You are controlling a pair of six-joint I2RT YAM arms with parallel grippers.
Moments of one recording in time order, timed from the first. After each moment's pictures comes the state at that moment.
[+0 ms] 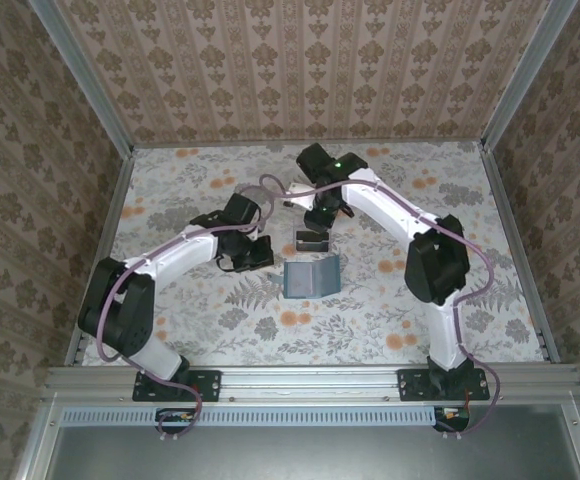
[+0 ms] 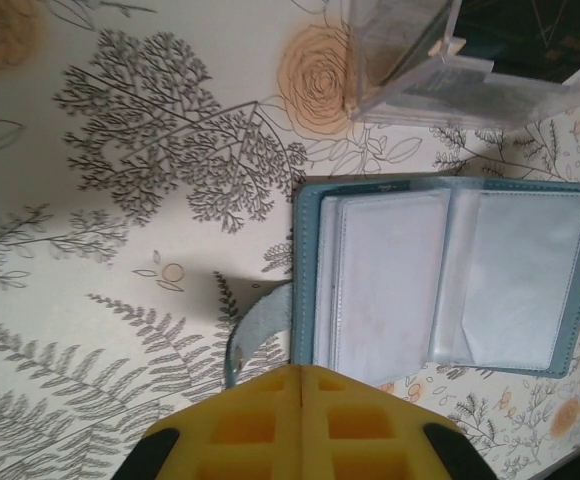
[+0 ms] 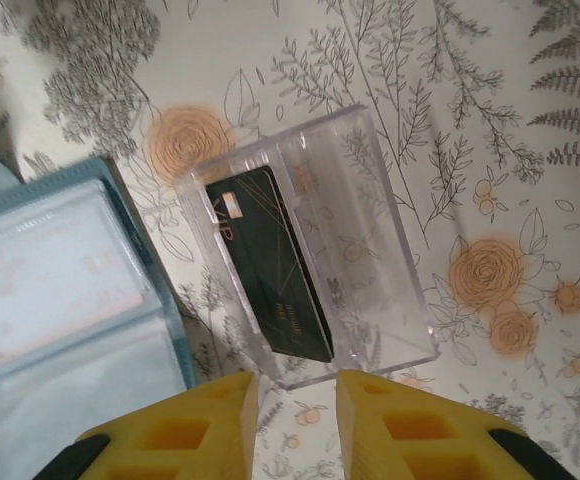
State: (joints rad) left arm -0.56 1.58 1.03 -0.62 0.35 -0.62; right arm 0.57 2.04 1.88 -1.10 -0.03 -0.56
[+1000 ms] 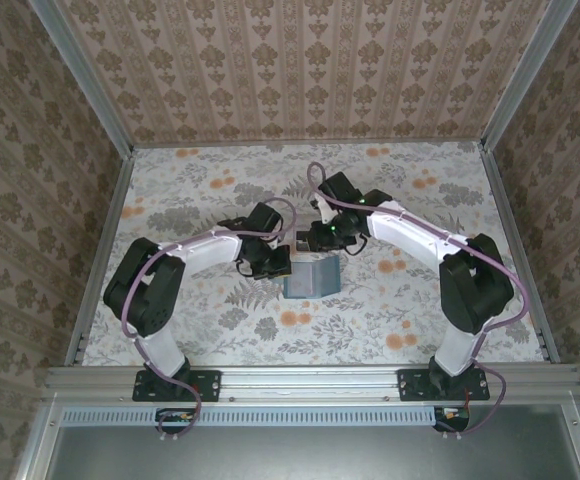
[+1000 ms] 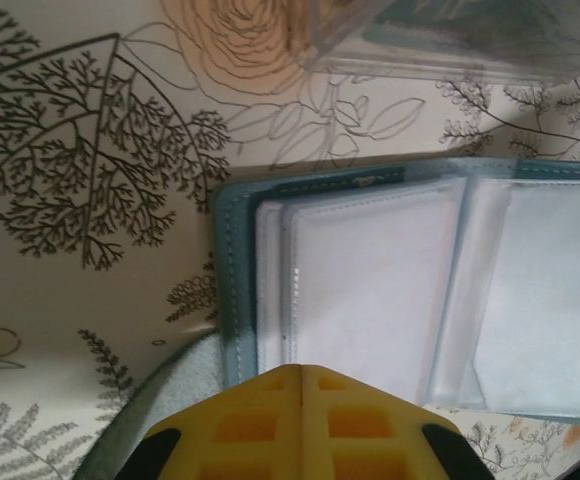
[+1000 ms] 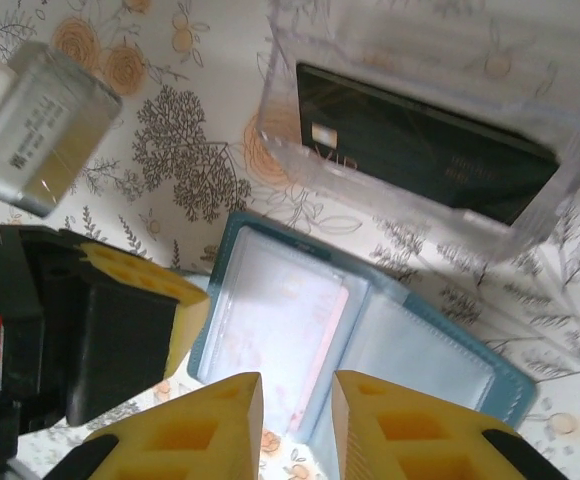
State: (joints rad) left arm -0.65 1.74 1.04 -0.50 0.39 -0.69; right arm 0.55 1.75 1.34 -0.72 -0.27 0.41
